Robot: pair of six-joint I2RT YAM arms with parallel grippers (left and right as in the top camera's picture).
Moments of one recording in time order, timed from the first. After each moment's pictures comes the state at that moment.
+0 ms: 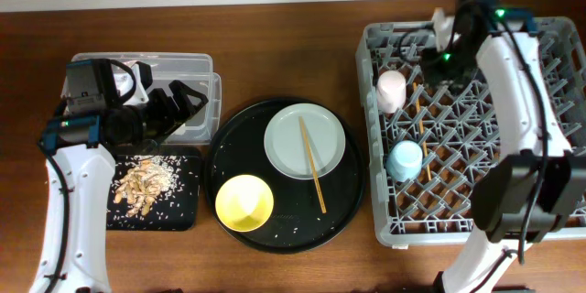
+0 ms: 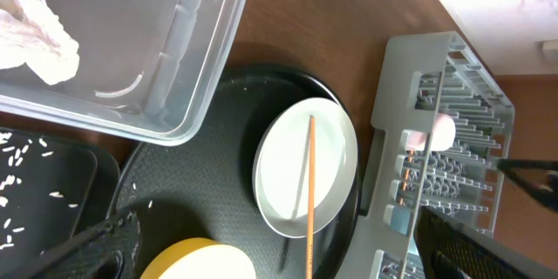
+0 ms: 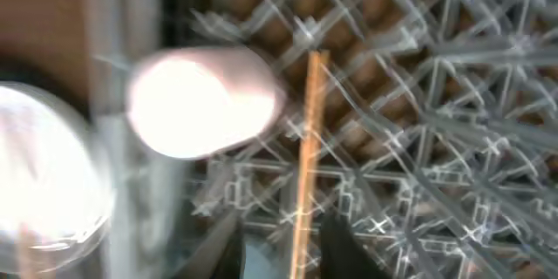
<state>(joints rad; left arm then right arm) 0.16 1.44 1.26 -0.88 0.57 -0.42 -0.06 1.98 1.96 -1.30 -0.16 -0.11</state>
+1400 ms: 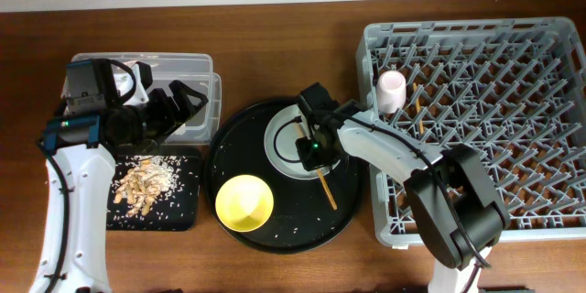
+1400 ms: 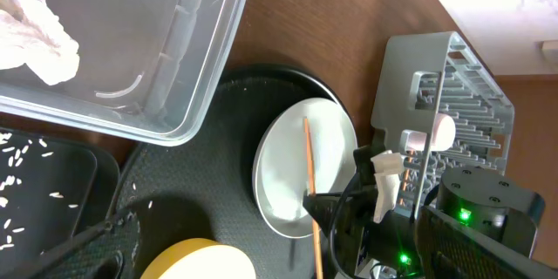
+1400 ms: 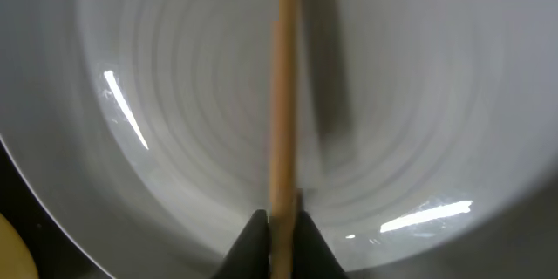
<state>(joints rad) 0.16 1.44 1.26 -0.88 0.57 -0.42 0.55 1.96 1.29 -0.71 -0.15 0.27</state>
